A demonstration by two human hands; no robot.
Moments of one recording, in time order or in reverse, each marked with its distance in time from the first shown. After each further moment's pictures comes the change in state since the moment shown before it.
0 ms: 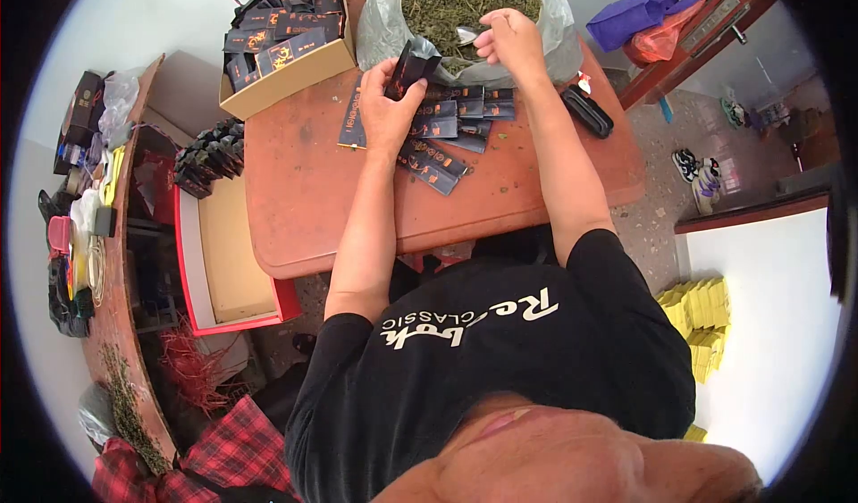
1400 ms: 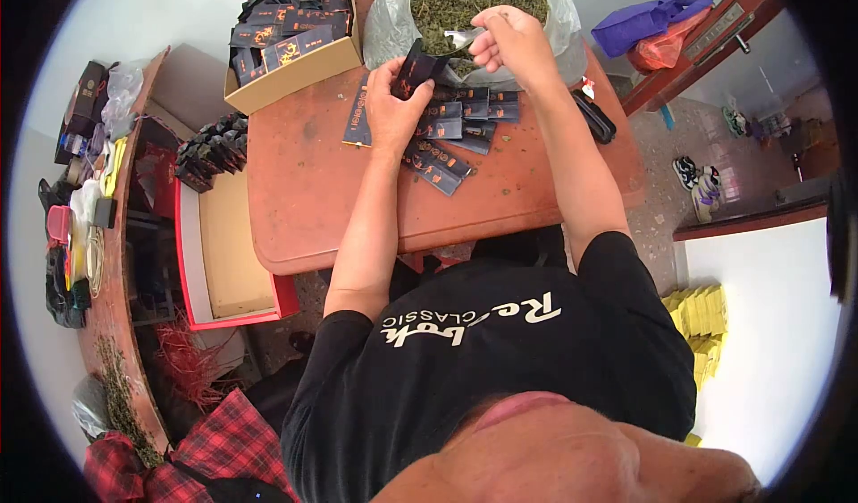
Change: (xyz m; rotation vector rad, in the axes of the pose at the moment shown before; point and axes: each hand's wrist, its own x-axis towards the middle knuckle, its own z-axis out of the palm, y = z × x) left_hand -0.001 0.006 -0.001 0.074 0.001 0.007; right_hand -0.024 -0.043 0.000 0.088 -0.218 -0.009
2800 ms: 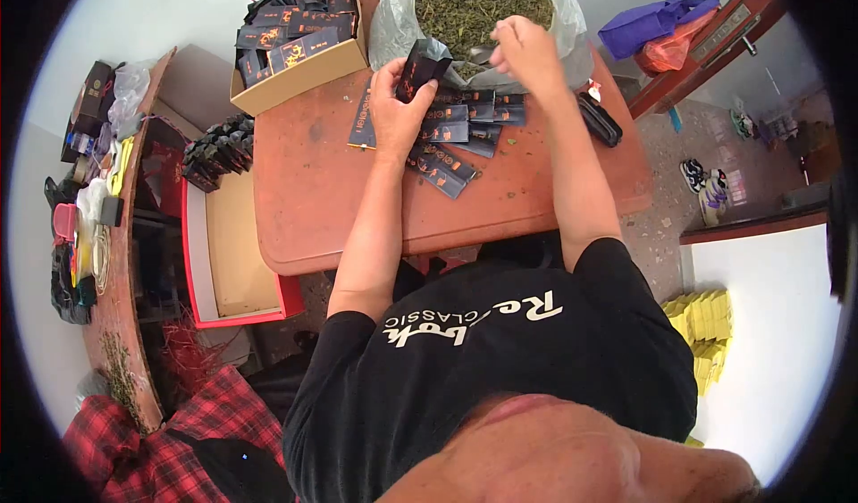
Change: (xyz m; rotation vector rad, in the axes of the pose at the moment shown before) left_hand 0.001 -0.007 0.003 -0.147 0.018 -0.018; right_hand 0.004 0.020 -0.012 -0.416 0.113 -0.031
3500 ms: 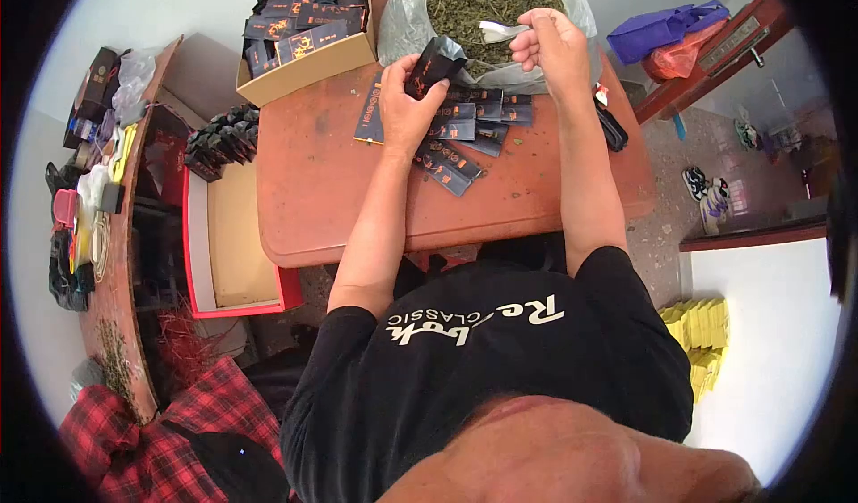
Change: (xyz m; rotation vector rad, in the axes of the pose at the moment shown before) left_hand -0.001 0.004 0.001 0.075 0.001 0.042; right_hand -0.008 -0.007 -0.012 0.535 0.071 -0.050
